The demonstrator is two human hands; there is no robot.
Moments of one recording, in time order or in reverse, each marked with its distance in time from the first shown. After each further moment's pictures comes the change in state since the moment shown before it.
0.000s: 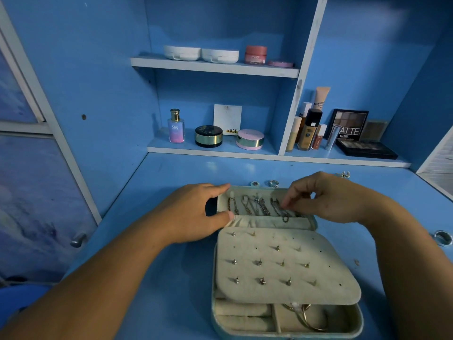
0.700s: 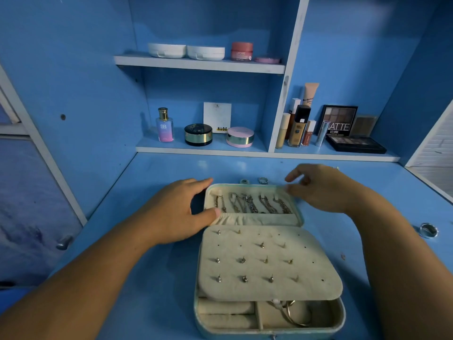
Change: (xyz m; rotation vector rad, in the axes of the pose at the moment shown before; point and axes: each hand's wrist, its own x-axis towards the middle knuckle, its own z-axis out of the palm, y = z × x) left_hand -0.002 0.004 -0.001 -0.019 0.032 -0.057; right_hand 0.005 0.019 -0.003 -0.154 0.218 0.248
